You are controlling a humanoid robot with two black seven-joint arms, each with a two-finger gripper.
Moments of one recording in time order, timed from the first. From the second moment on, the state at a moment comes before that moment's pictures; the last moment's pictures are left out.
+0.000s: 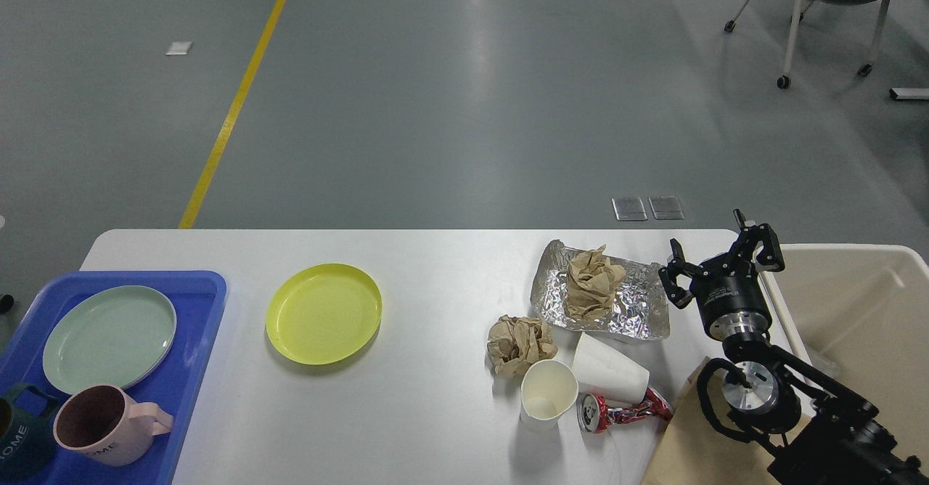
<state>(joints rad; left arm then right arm) -0.96 0.91 0.93 -0.53 0.10 -0.80 -0.09 0.37 -0.31 0.77 0.92 0.12 0.09 0.59</state>
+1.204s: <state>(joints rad) -1.28 0.98 1.18 -0.70 0.09 -0.75 -0.10 0.37 -0.31 0.77 0.92 0.12 0.09 0.59</state>
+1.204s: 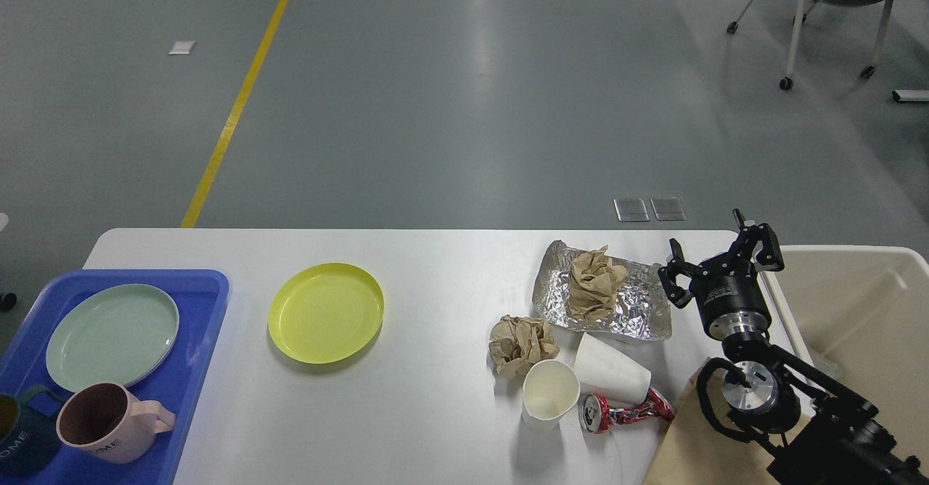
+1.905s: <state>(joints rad) -2.33 0.40 1.76 -1.28 -0.05 -0.76 -0.09 0.37 -0.31 0.77 0.92 0.12 0.09 0.59</state>
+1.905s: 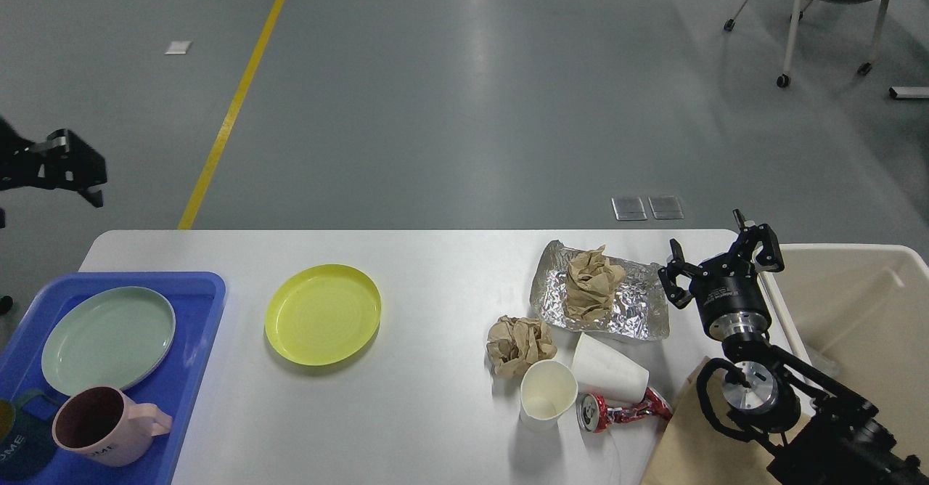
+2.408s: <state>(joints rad) -2.80 0.14 1.62 -1.62 -0.21 -0.90 -0.12 0.37 -0.31 0.77 0.92 0.12 0.09 0.59</state>
